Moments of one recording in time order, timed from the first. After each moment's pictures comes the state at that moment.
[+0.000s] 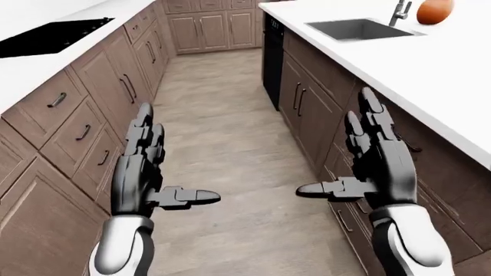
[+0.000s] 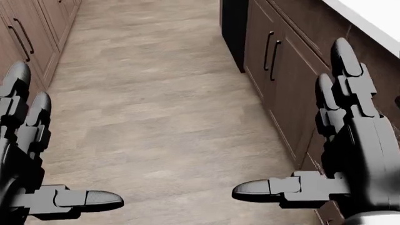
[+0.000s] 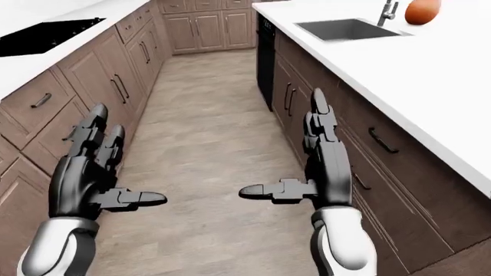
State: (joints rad) left arm -0.01 0.05 0.13 -0.82 -0.05 0.63 -0.07; right arm -0.10 -0.03 -0.02 -0.98 -0.05 0.86 0.00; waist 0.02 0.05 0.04
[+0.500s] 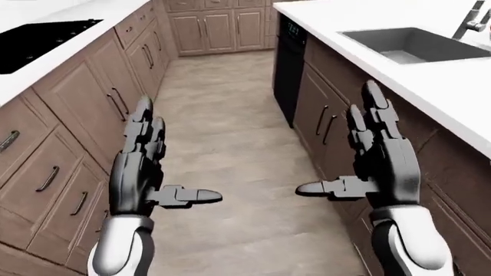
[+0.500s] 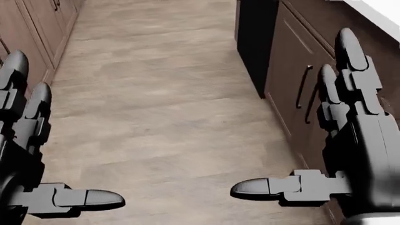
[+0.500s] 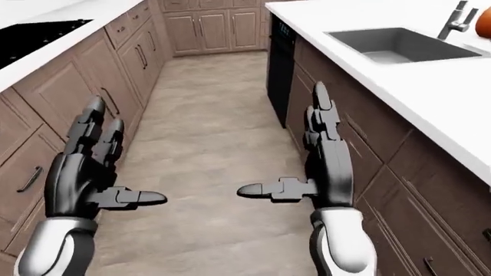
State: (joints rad) left arm -0.02 0.05 0.13 -0.83 -0.06 0.59 -0.07; right arm -0.09 -0.02 -0.01 -0.98 -0.07 0.80 0.00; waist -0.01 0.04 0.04
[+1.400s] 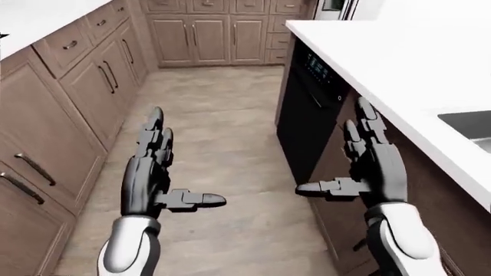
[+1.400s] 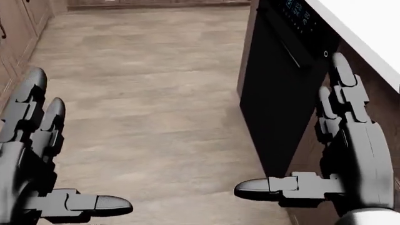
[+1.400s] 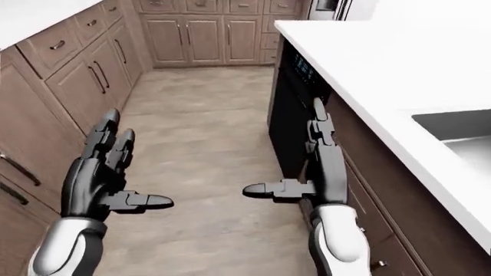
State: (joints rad) left arm 0.01 0.03 0.10 -0.79 -0.05 0.62 -0.08; right arm -0.07 -0.02 -0.03 -0.90 -0.06 0.83 -0.02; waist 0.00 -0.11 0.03
